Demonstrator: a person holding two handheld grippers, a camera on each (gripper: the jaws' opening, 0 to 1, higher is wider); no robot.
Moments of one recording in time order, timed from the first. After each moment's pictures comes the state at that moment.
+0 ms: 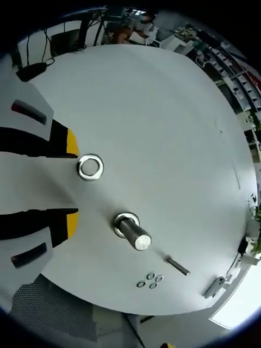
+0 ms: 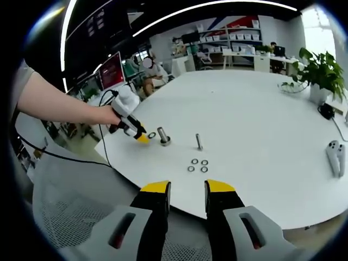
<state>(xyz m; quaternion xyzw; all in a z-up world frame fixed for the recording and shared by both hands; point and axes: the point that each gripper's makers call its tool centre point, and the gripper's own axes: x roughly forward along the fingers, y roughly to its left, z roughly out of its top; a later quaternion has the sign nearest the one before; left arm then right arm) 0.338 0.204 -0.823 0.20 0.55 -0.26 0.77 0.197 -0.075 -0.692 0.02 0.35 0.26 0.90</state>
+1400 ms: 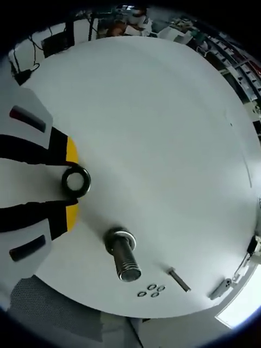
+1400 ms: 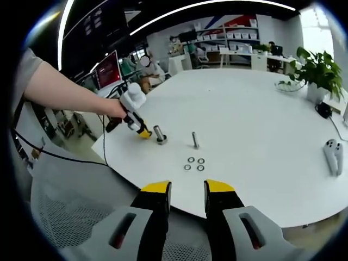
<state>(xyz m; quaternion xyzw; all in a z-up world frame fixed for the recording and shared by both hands) 0.354 0.206 -0.838 0.24 0.59 -0.28 0.72 0.197 -0.079 -0.694 0.01 0.36 0.25 0.90</state>
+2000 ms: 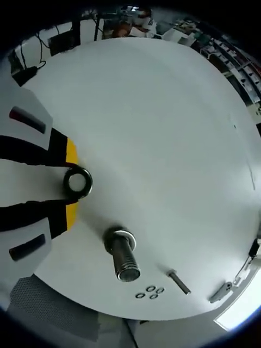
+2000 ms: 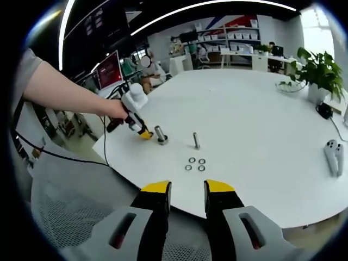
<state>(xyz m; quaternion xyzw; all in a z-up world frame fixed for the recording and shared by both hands) 0.354 0.205 -0.838 0.19 0.60 -0.25 0.74 0.197 -0.078 -0.693 0.01 0.36 0.26 0.90</state>
